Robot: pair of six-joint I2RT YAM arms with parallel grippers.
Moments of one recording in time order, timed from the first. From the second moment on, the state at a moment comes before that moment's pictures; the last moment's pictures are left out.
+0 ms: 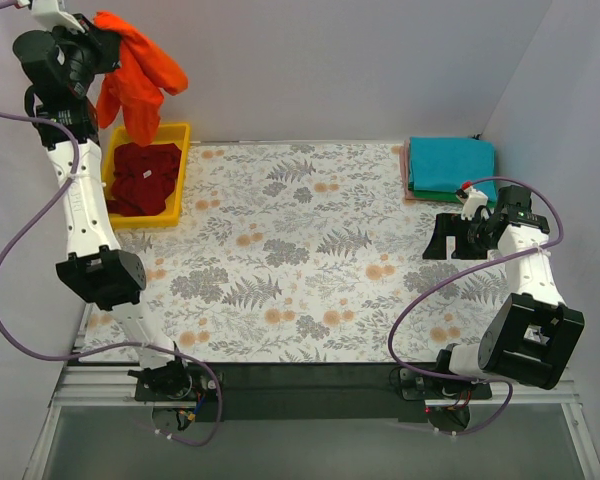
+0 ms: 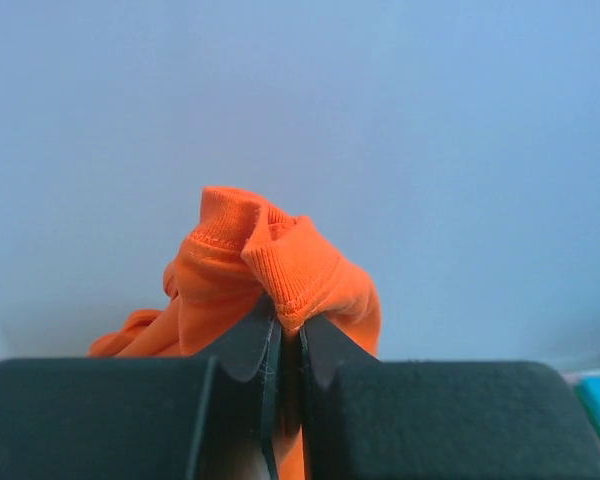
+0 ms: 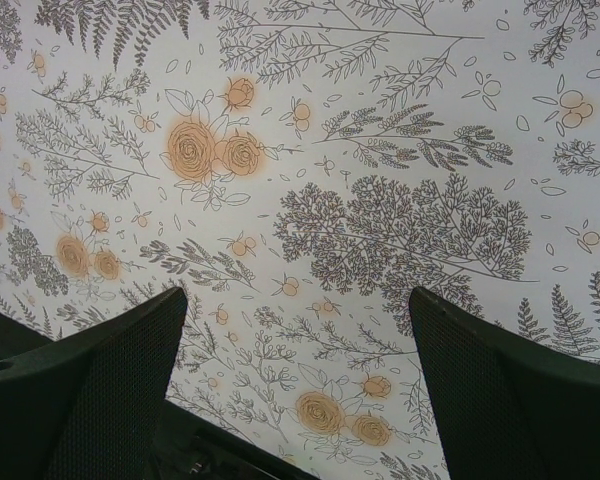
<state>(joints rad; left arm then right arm) 0.28 1.92 2.35 -0.25 0.38 -0.25 -0.28 1.34 1.03 -0.88 -0.58 -0.31</state>
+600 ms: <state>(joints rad) 0.02 1.46 1.40 -0.35 0.82 -0.26 -0.28 1.29 1.03 -0.88 -0.61 -0.33</state>
